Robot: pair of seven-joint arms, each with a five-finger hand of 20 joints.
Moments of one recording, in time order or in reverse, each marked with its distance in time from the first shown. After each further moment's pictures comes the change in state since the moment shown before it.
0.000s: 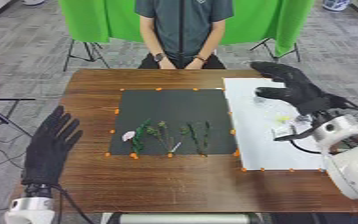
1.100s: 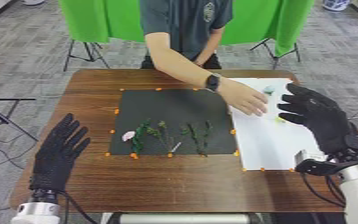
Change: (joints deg) left arm 0.7 -2.1 0.3 0.1 0.9 -2.1 -3.4; right arm -18.2 -14.1 12.3 -4.8 36.9 0.3 0.7
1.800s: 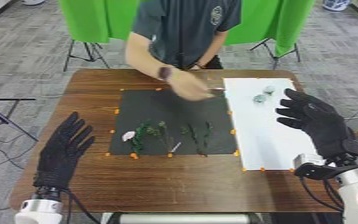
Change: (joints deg) left arm -1.5 0.2 0.6 0.5 0.1 -1.4 -1.6; right arm -1.4 -0.3 -0.3 0.2 0.6 0.1 -0.4
